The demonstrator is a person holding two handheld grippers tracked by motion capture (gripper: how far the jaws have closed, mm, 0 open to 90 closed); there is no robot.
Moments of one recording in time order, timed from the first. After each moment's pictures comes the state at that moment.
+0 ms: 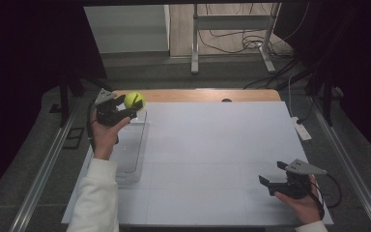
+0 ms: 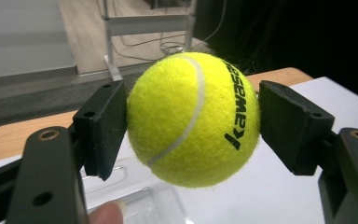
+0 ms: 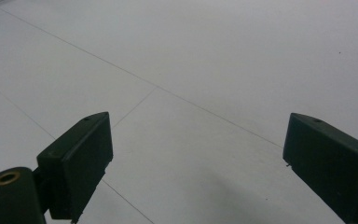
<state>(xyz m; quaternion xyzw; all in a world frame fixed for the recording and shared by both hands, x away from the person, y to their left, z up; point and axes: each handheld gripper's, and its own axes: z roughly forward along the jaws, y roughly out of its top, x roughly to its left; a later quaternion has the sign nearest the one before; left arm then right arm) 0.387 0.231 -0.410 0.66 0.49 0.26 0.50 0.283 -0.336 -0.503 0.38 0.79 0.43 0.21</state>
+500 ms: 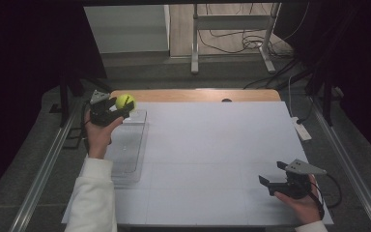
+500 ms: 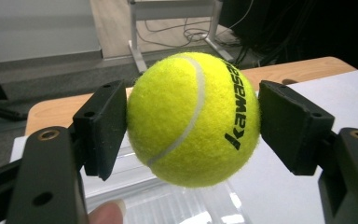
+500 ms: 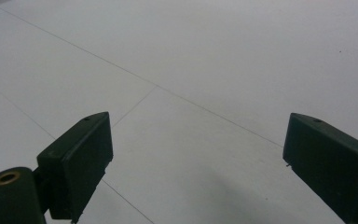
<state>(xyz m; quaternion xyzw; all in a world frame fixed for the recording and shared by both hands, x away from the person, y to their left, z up) 0.396 0.254 -0.424 0.66 0.53 0.27 0.46 0.283 -0.336 -0.504 0.38 0.79 0.43 0.21</state>
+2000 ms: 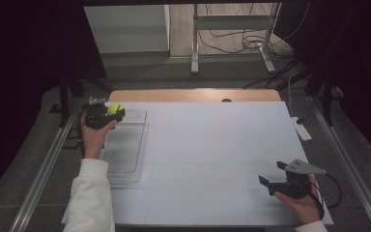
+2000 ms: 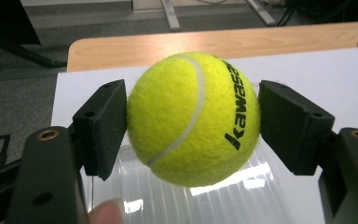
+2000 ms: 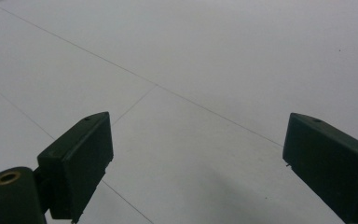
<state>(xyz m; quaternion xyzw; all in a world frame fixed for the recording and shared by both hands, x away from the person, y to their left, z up) 0.415 0.282 -0.464 0.66 0.60 0.25 0.38 0.283 -0.336 -0.504 0.38 0.79 0.43 0.21</state>
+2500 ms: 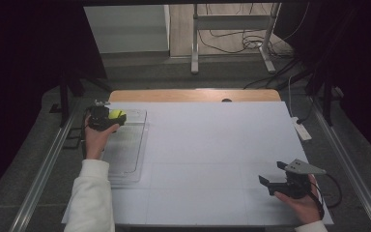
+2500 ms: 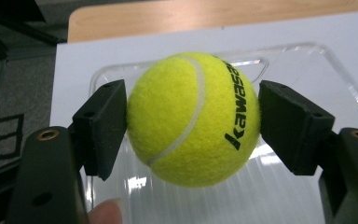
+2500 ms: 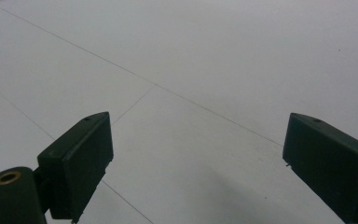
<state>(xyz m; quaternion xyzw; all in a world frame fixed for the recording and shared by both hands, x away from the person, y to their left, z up) 0.425 0.279 -0.483 0.69 0.61 0.23 0.32 0.283 -0.336 -0.504 0.39 0.79 0.43 0.21</state>
